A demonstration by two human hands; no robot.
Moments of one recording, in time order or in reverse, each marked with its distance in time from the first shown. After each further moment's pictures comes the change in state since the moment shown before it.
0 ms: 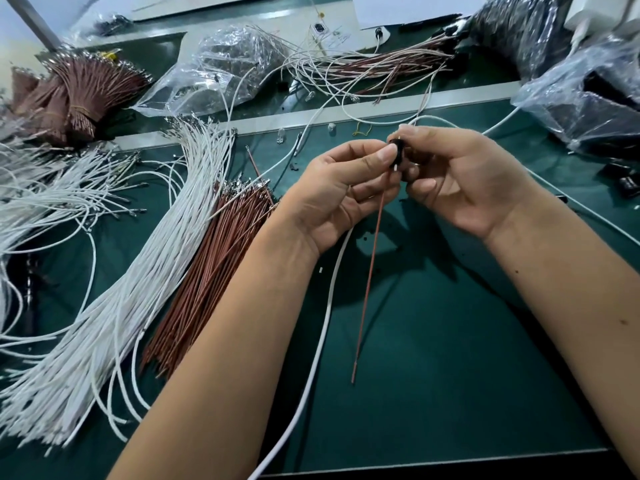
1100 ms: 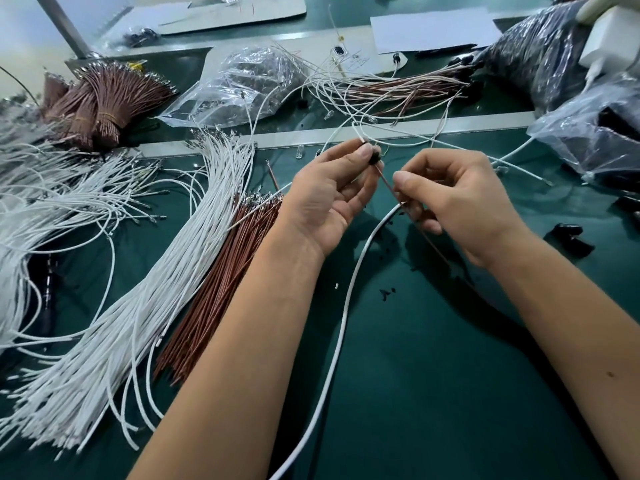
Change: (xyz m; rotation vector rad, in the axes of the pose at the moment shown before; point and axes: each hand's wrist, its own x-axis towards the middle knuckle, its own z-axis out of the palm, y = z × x) left_hand -0.001 0.019 -0.012 -0.204 0.211 0.099; right_hand 0.006 0.021 0.004 -0.545 0.118 -0.358
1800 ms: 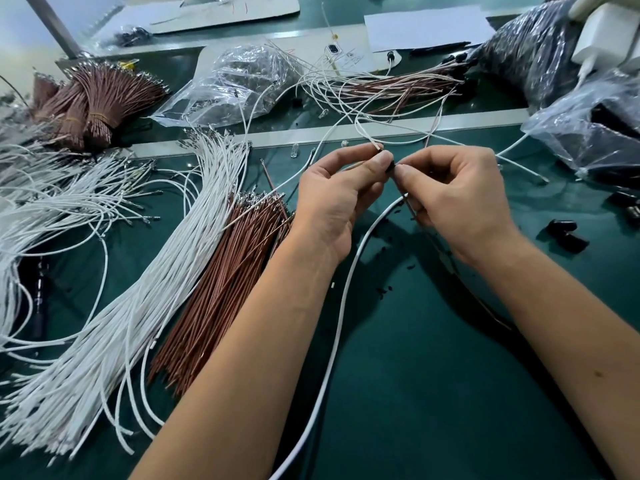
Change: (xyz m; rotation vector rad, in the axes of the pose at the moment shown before) left_hand 0.000 -0.019 0.012 0.172 0.084 0.118; right_hand 0.000 -0.001 0.007 -0.082 0.191 -0.100
